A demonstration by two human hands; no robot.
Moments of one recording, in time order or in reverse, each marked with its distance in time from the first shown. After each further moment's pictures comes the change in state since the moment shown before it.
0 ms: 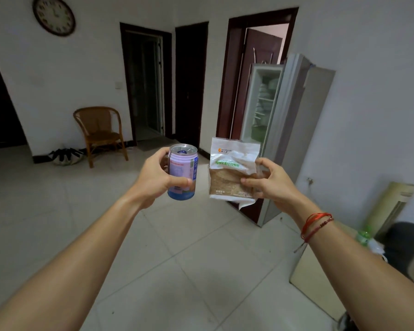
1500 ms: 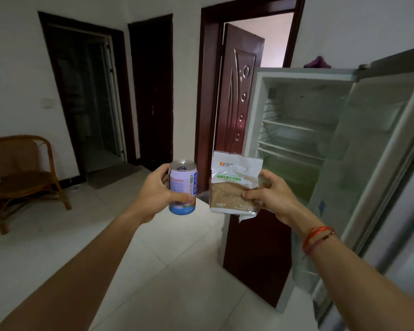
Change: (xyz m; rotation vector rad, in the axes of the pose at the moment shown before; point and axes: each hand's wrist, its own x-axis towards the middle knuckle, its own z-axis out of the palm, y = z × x) left_hand 0.774 -0.277 0.062 -0.045 -0.174 0.001; right_hand 0.759 0.111 -0.016 0.034 0.208 0.142
